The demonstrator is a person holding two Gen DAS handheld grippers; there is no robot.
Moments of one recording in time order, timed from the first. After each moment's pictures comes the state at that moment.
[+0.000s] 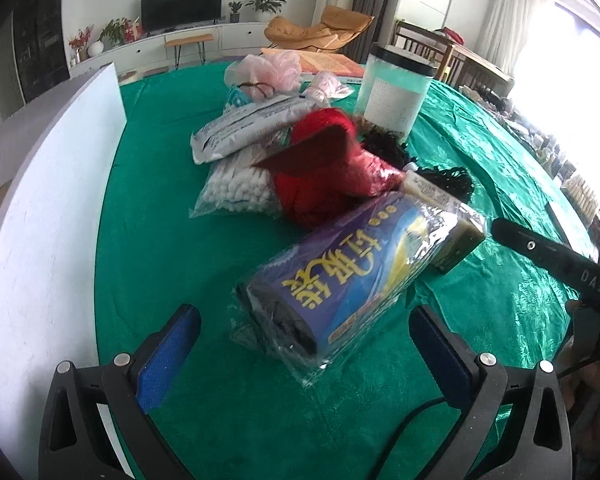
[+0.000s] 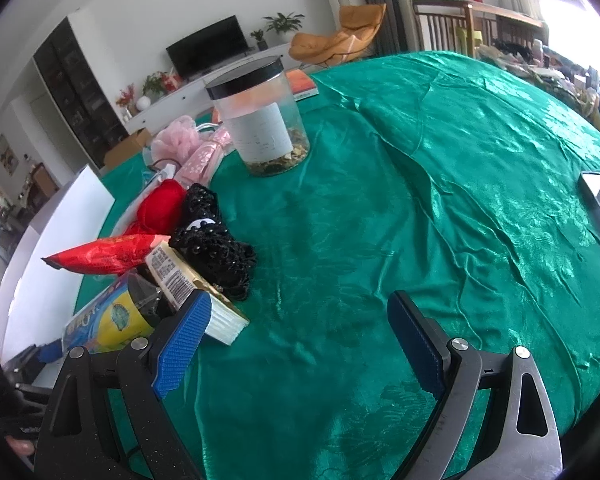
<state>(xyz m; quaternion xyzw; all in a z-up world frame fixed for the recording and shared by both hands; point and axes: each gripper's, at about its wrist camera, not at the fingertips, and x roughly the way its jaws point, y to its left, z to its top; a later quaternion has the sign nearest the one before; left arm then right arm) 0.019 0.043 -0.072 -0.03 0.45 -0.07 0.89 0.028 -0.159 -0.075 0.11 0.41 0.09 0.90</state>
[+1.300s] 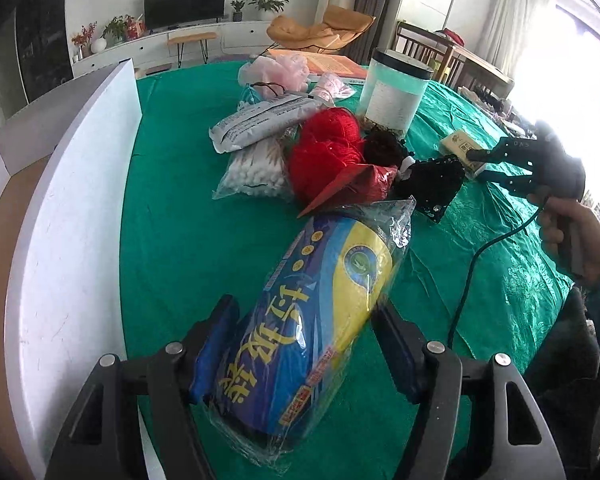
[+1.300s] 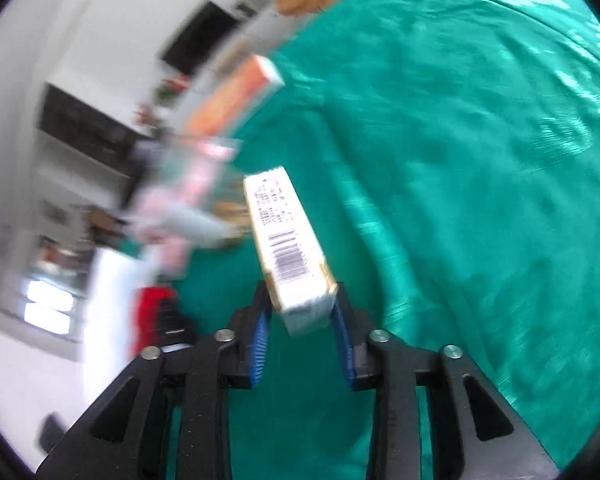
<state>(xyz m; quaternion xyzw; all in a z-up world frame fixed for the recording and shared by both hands) -0.005 0.059 -0.064 -0.05 0.46 -0.07 0.88 0.167 -0.270 -0.105 0.27 0.50 0.14 0.81</state>
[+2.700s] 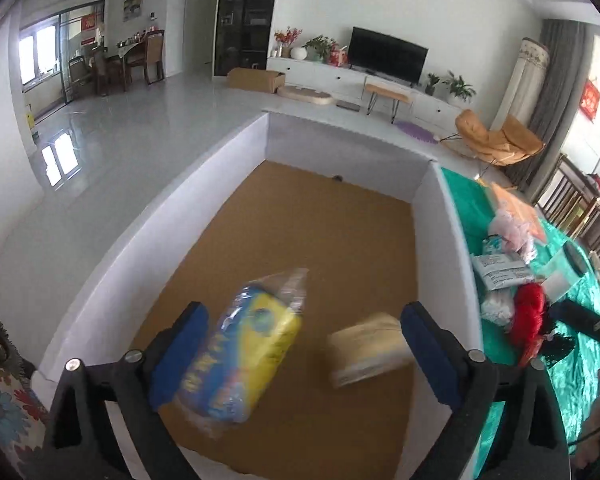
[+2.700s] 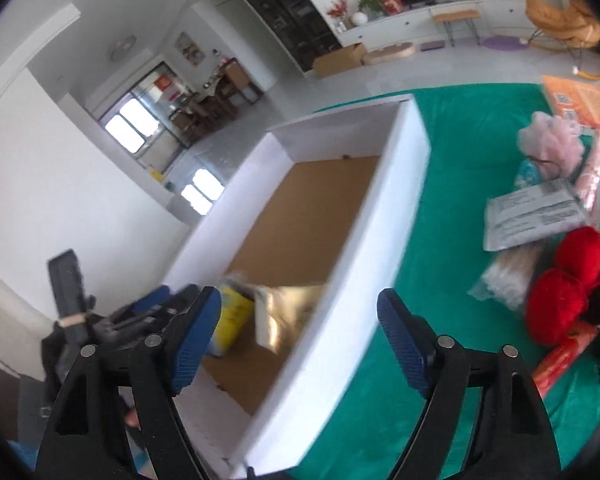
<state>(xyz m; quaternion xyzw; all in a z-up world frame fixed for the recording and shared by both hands) -0.101 0.267 0.013 -0.18 0.35 0.23 0.89 0.034 0.084 0.013 0.07 0.45 0.44 0.77</state>
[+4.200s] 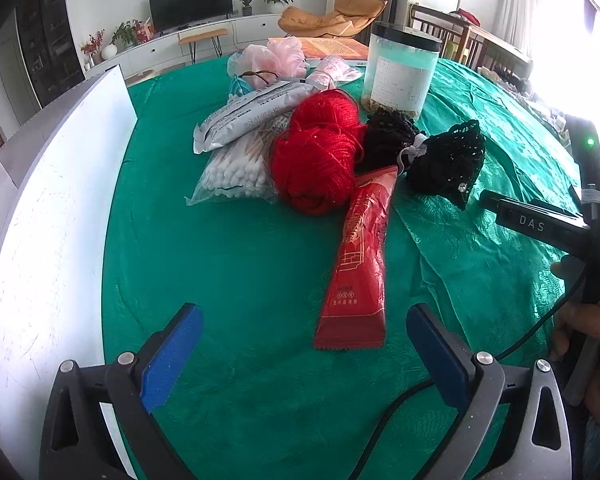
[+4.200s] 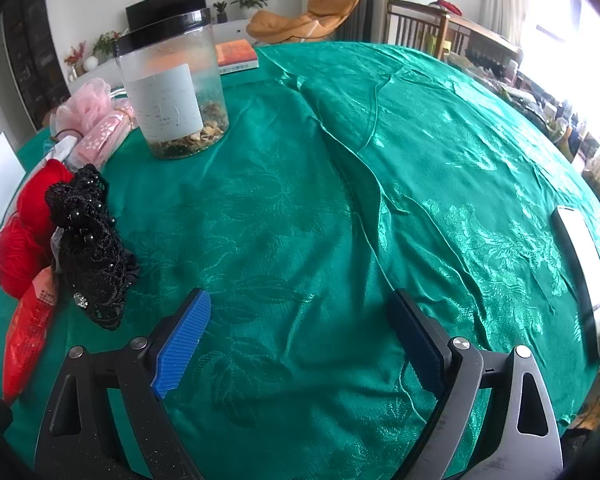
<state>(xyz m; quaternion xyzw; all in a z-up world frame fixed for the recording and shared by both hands) 0.025 0.019 -0.087 -0.01 0.48 -0.02 0.88 0.074 -0.179 -0.109 0.01 0.45 -0.03 0.89</state>
